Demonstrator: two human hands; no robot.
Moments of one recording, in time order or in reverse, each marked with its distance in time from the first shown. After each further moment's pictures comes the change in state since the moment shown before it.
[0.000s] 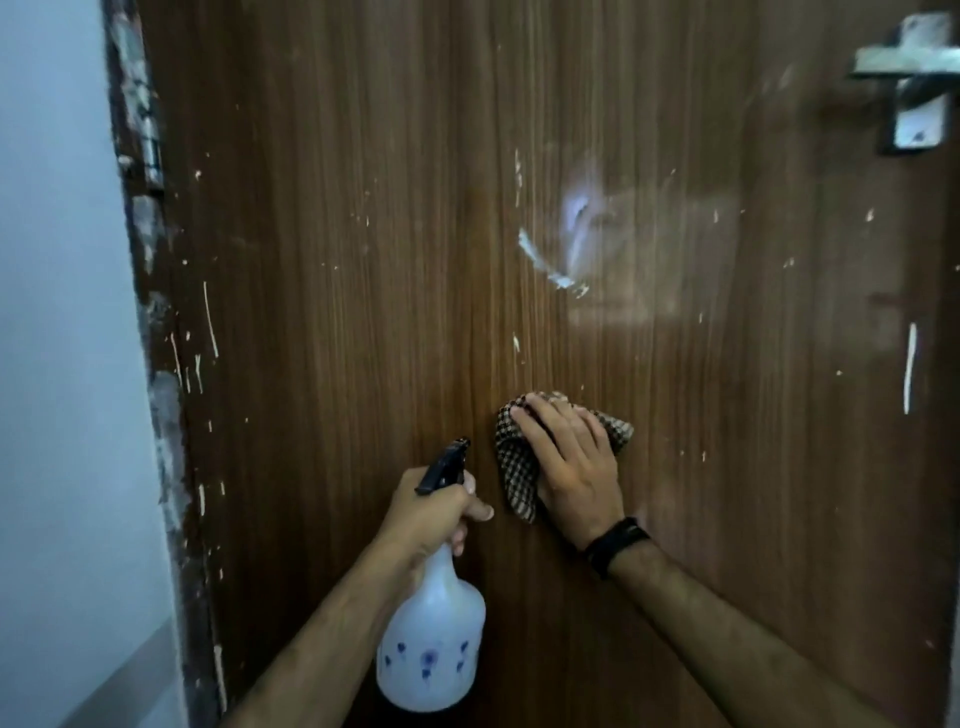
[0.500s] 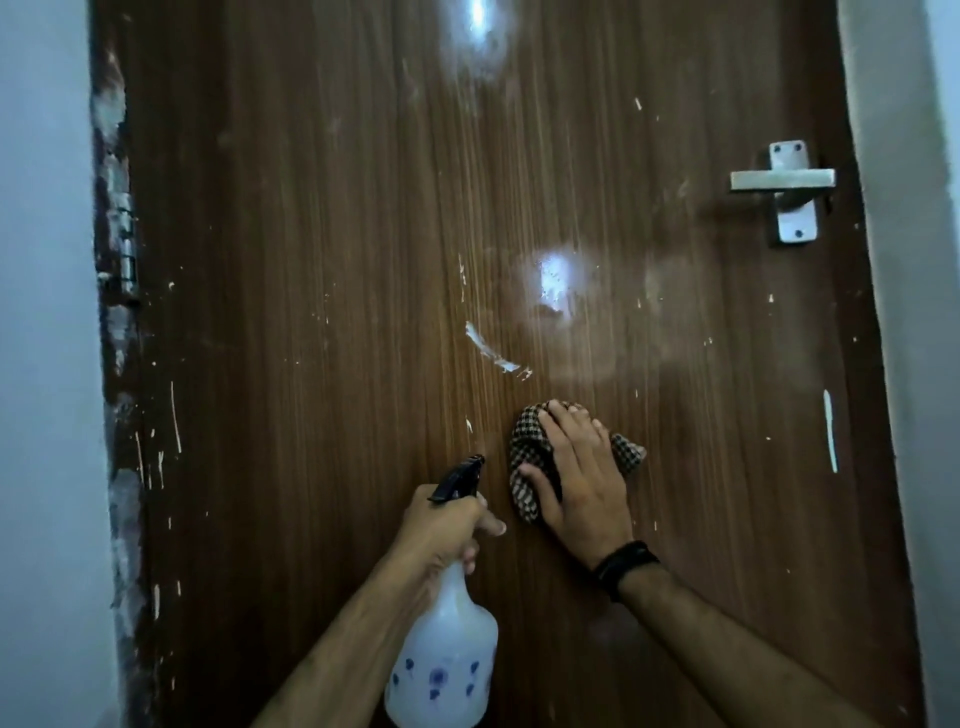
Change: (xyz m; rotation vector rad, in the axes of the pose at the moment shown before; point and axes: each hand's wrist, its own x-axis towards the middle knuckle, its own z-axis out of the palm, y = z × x) left_hand 0.009 0.070 0.054 0.020 -0.006 0.048; right_hand 0.042 0.061 -0.029 0.009 0.152 0.143
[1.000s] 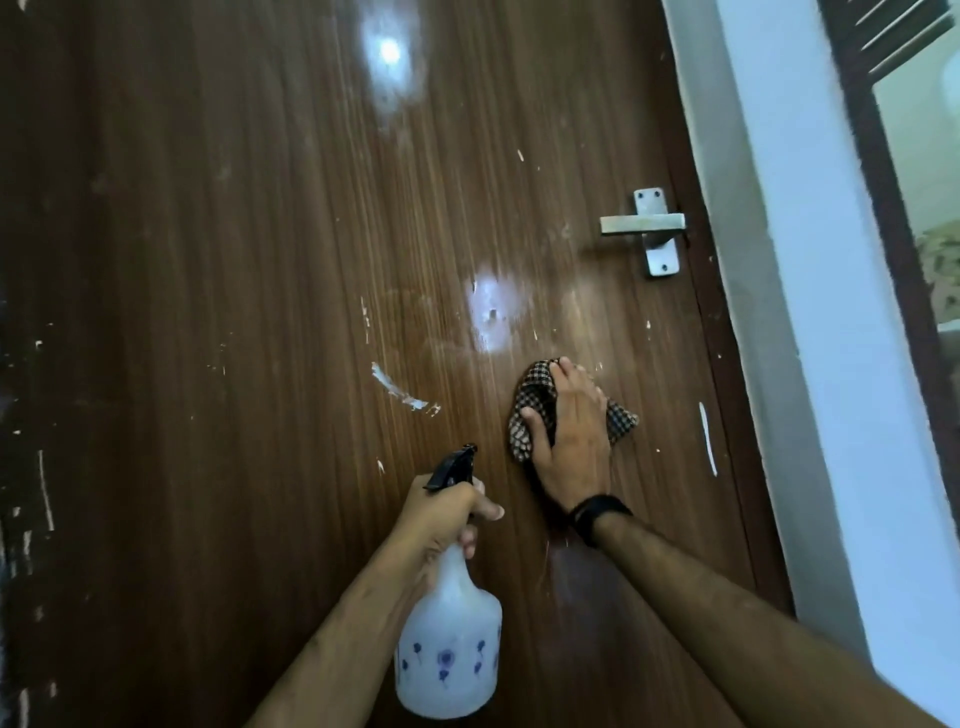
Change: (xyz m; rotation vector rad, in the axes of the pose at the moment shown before) left_hand 0.007 0.040 0.078 -0.014 -0.114 0.021; right_hand 0.049 0.075 -0.046 -0.004 0.097 0.318
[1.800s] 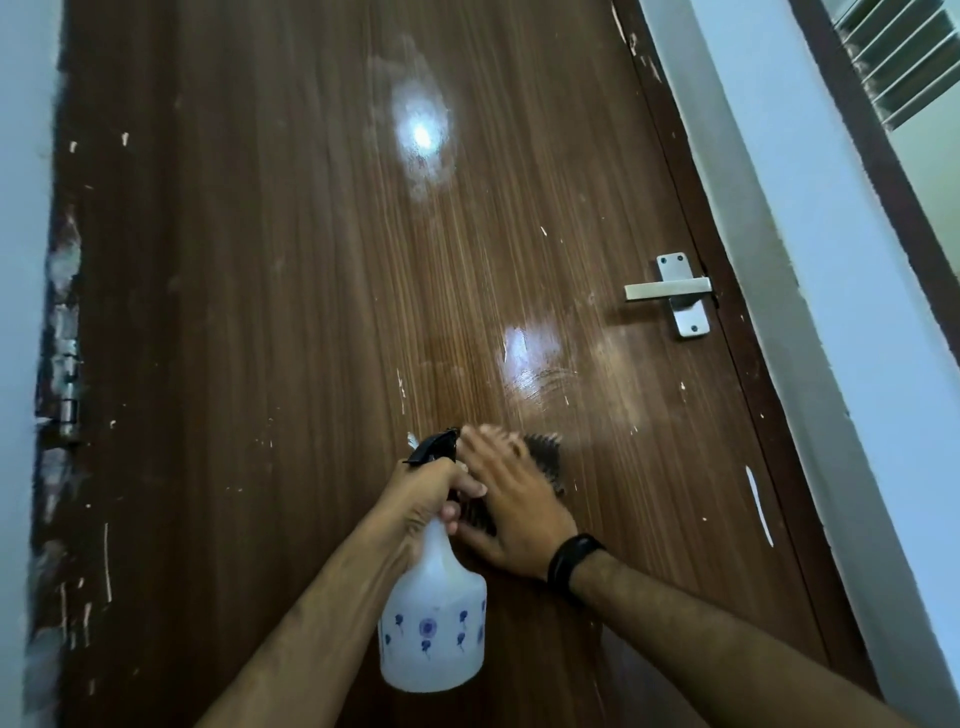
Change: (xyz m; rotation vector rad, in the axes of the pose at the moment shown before) left_hand 0.023 0.082 -0.037 -0.009 0.060 0.111; right_hand 0.024 -0.058 0.038 -0.048 -0.367 -0.534
